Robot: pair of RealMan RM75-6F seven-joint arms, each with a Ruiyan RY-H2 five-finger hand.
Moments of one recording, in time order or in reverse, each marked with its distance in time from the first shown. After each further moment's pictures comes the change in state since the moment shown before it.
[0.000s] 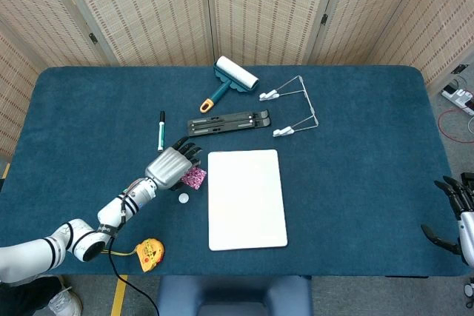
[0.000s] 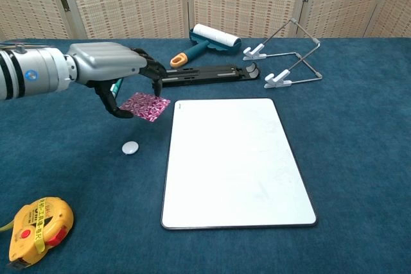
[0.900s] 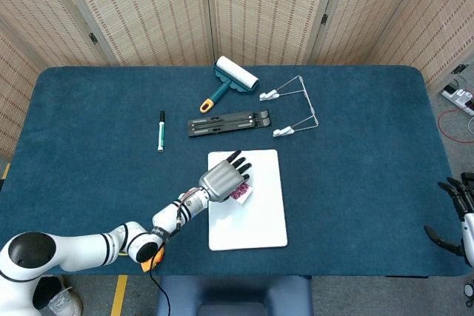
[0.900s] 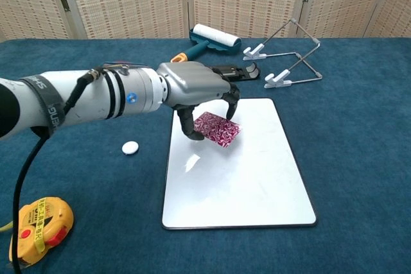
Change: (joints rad) left arm -0.188 -0.234 -0.061 0.035 -0.264 -0.085 0.316; right arm -0.008 0.002 0.000 0.005 0.009 0.000 0.005
